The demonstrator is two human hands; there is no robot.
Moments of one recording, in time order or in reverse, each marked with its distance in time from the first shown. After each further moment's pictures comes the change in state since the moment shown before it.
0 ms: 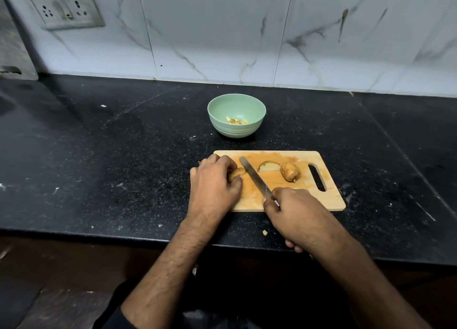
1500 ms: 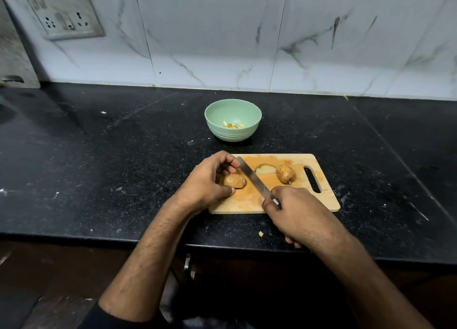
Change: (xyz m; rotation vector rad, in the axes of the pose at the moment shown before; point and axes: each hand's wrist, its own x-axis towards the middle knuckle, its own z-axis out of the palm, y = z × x) left_hand 0.017 -0.011 -0.026 -0.513 -0.365 -0.011; right_hand -0.001 0.007 -0.006 0.001 0.026 -0.026
